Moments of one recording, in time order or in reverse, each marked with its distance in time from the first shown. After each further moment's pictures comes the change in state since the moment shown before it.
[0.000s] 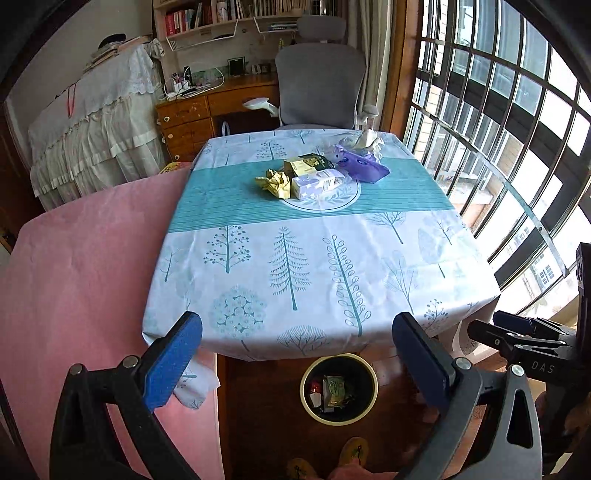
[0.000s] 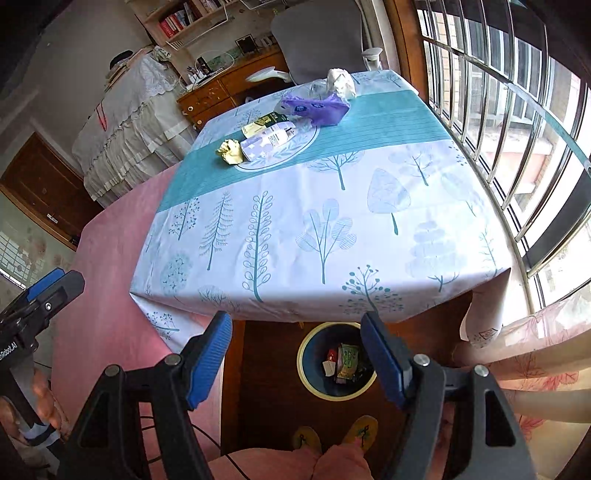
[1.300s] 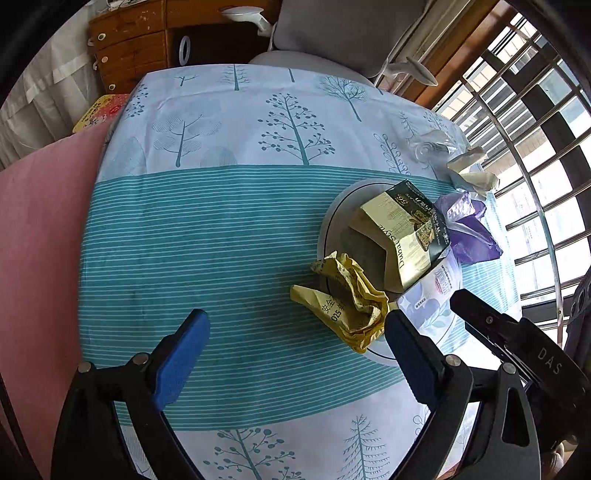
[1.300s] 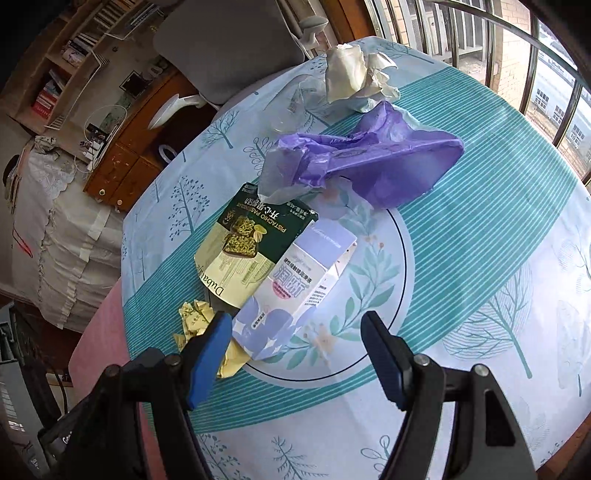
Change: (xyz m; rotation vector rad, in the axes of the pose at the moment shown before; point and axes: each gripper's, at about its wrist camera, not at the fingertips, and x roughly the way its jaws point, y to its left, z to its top) left arm 0.371 0.118 0.214 -0.062 0.385 -0.254; right arm 0.257 0.061 0.252 0.481 0.012 -0.145
